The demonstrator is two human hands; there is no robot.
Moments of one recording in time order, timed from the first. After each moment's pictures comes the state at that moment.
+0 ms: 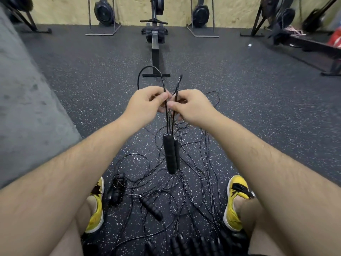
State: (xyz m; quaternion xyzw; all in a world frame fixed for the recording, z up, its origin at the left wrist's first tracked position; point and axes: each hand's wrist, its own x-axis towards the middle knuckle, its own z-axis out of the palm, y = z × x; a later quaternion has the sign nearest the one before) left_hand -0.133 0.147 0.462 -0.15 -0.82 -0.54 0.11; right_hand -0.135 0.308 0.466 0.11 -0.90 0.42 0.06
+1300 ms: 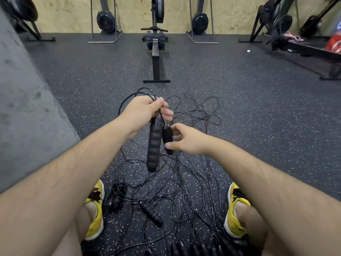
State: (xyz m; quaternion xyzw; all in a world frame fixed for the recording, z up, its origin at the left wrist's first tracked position) left_hand -0.129 0.145 0.470 -0.09 -0.74 -0.67 -0.05; right_hand -0.111 0.317 0.424 0.13 -0.91 0.37 -0.16
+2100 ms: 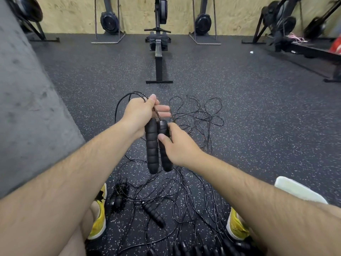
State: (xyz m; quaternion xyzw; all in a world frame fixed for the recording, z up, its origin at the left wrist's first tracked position) left_hand -0.138 0.141 0.463 0.02 -0.66 -0.75 -0.01; right_hand -0.087 0.271 0.413 0.11 -0.90 0.42 0.00
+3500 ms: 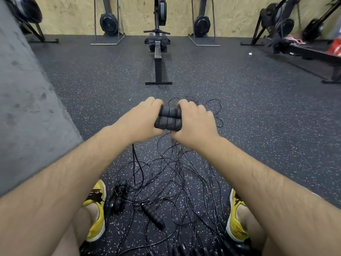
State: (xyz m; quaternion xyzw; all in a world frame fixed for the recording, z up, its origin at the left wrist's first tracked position) left_hand -0.127 0.126 0.469 -0.23 -0.96 -0.10 0.11; right_hand -0.110 0.298 0.450 0.09 -0.96 0.08 0.24
